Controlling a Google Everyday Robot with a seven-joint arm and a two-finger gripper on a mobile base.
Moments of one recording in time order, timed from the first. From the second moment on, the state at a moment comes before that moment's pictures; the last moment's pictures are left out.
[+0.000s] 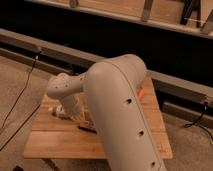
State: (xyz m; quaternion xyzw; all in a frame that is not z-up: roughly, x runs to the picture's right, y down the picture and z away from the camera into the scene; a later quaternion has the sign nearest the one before) arm -0.134 0.179 0.816 -0.25 0.34 0.52 0.75
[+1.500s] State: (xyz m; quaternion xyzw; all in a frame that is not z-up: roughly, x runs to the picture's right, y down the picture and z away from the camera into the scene) arm -0.109 0.182 0.862 -0.24 0.34 0.51 0.75
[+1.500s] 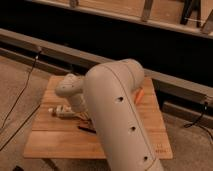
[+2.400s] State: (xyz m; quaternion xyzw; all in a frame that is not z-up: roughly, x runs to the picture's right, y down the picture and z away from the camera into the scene) arm -0.091 0.215 0.825 -0.26 0.38 0.49 0.74
